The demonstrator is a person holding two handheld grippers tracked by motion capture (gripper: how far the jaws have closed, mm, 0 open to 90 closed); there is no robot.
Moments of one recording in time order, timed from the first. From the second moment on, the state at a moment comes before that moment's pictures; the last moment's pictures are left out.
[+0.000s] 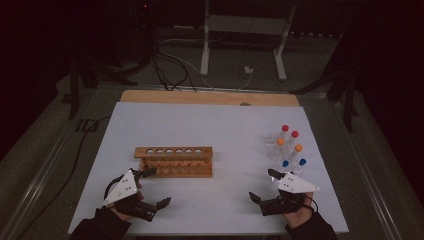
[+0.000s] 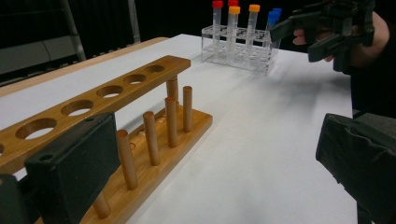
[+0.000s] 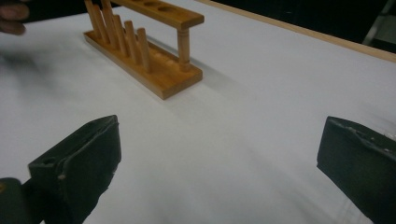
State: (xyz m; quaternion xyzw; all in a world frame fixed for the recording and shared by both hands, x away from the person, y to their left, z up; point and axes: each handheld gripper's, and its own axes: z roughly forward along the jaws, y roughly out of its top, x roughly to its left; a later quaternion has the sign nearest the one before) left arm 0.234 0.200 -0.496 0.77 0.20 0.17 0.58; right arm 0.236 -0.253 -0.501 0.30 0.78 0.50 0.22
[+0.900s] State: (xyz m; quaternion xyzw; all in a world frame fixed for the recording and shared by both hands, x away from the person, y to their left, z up) left arm 0.236 0.205 -0.496 0.76 0.22 0.17 0.59; right arm 0.229 -0.232 -0.472 0.28 0.82 0.48 0.16
